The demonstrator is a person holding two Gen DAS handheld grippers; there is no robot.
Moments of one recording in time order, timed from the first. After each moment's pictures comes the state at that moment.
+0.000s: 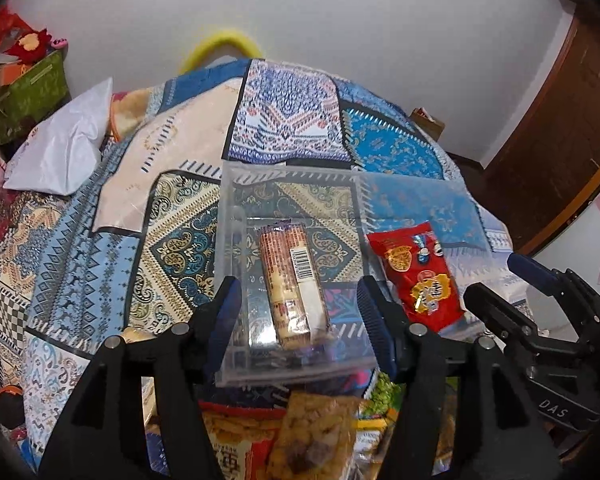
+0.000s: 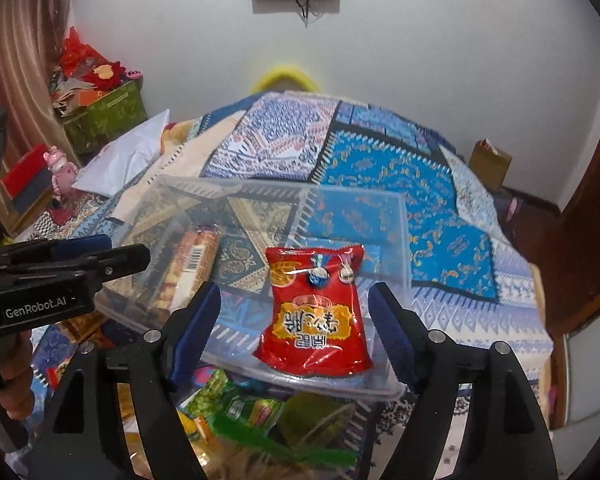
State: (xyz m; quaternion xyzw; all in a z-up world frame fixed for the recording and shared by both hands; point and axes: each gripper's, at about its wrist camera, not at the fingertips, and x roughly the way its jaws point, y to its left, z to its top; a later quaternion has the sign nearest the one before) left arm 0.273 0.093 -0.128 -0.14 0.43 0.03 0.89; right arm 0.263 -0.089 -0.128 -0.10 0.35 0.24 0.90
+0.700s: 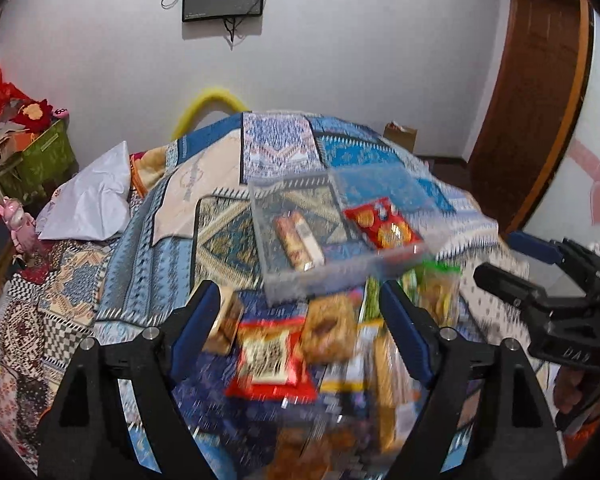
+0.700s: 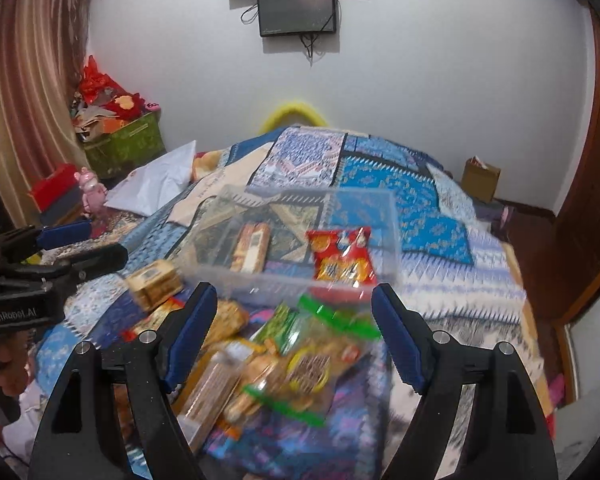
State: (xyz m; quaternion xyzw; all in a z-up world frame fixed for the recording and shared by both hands) left arm 0.131 0.077 -0.077 -0.04 0.37 0.01 0.93; right arm 0.152 -0.109 -0.108 -0.06 0.32 0.25 0.91
